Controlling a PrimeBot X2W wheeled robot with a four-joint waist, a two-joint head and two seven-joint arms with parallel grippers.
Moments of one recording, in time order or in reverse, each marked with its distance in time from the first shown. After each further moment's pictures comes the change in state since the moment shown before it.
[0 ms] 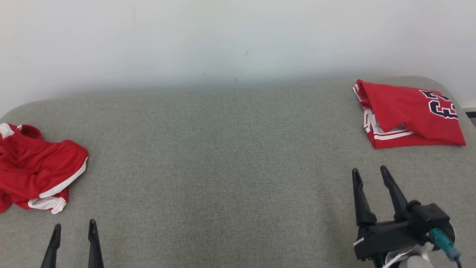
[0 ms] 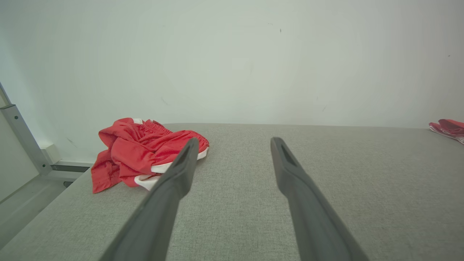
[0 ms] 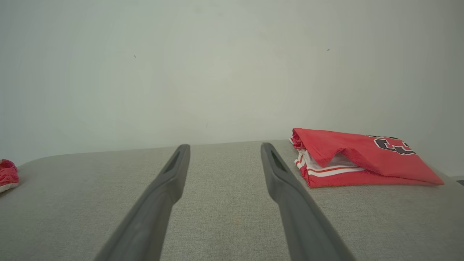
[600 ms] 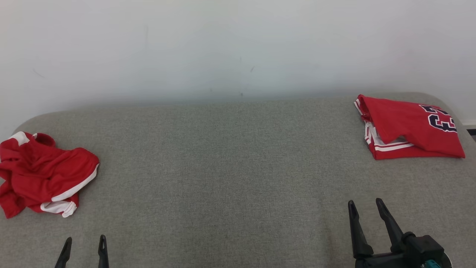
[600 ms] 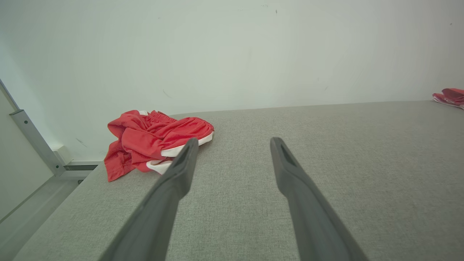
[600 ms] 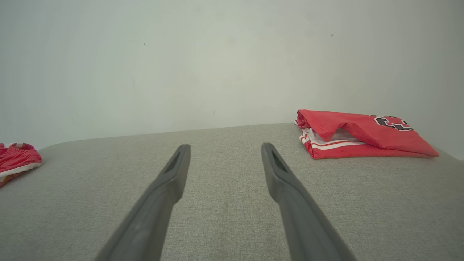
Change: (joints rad) left arm 0.022 0.029 -0.028 0.084 0.063 -0.001 0.000; right arm 0.161 0.054 -0.008 -0.053 -0.033 0.000 -0.006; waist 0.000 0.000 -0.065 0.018
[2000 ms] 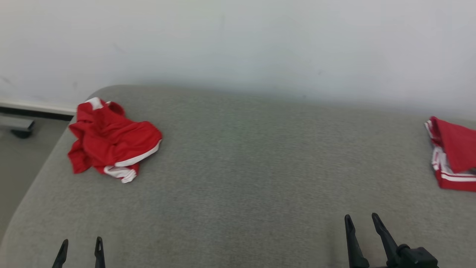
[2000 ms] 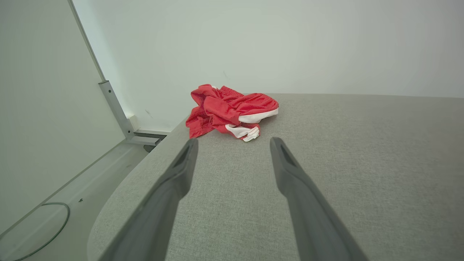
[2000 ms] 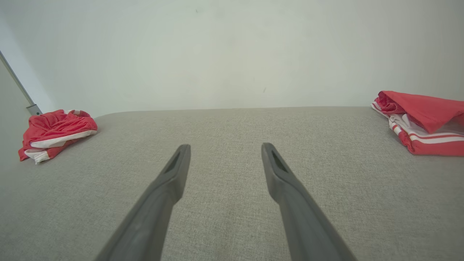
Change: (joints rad) left arm -0.011 0.017 -0.002 0.038 0.000 0.016 0.000; right arm 0.040 0.039 -0.014 0.030 -0.018 0.000 0.000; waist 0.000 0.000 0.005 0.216
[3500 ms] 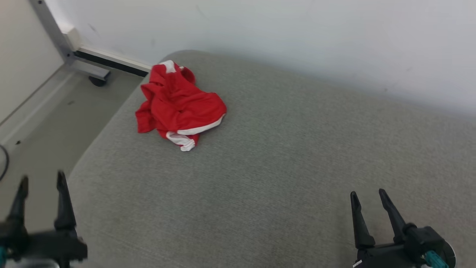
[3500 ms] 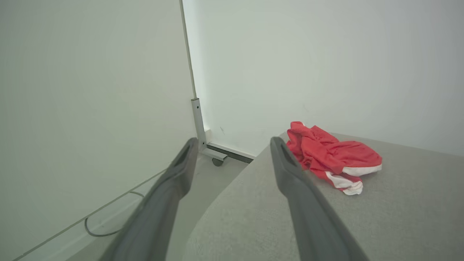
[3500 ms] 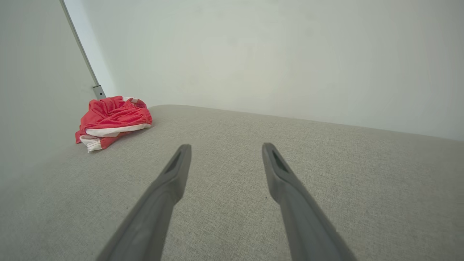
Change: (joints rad) left arm -0.253 0.065 0.054 0.067 -0.114 0.005 0.010; right arm -0.074 -0.032 -0.012 -0.013 -0.029 0.000 0.000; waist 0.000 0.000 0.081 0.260
